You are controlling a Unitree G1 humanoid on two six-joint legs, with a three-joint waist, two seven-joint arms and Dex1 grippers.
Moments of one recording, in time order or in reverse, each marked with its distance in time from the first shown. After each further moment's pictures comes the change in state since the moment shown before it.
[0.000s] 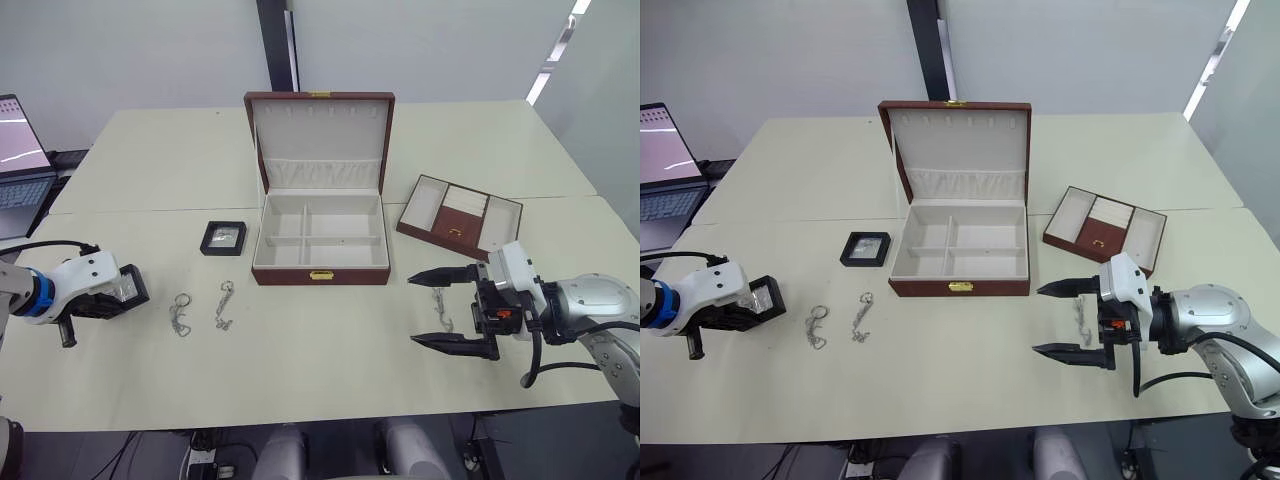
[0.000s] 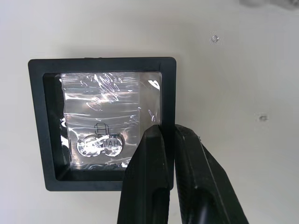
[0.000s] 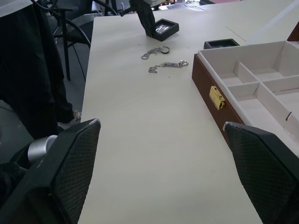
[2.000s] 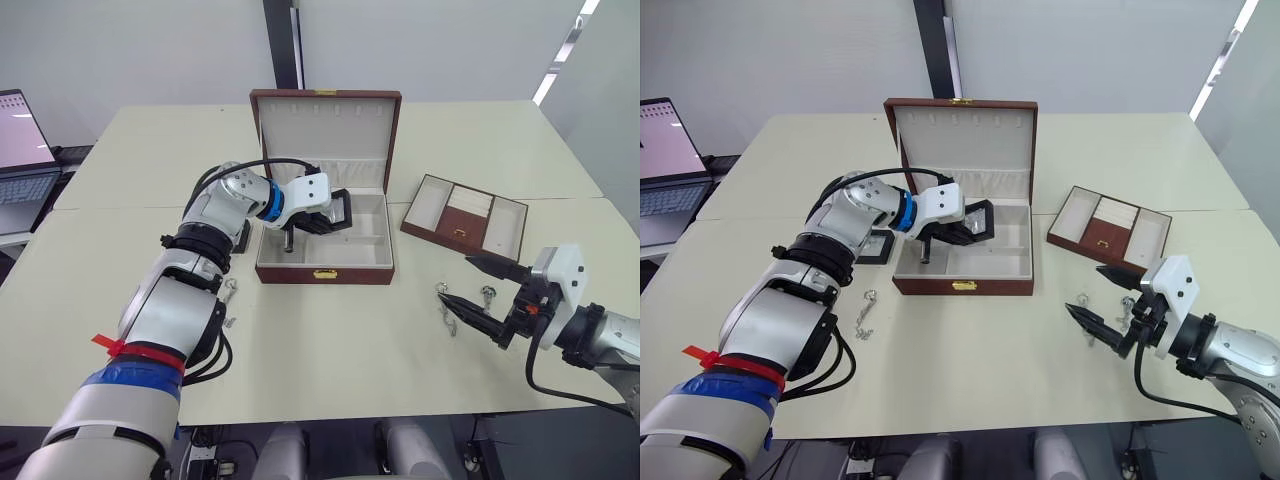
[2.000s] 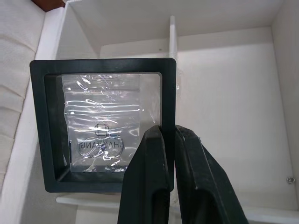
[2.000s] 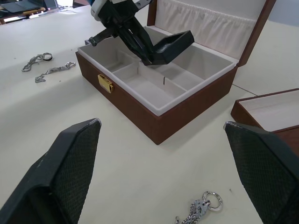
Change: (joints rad) left arm -0.701 -0.761 -0.263 0.307 0.057 -0.099 0.104; right arm 0.306 0.059 -0.258 -0.176 0.036 0.070 -0.459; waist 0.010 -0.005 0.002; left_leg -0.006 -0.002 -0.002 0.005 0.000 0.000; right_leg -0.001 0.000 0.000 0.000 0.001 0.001
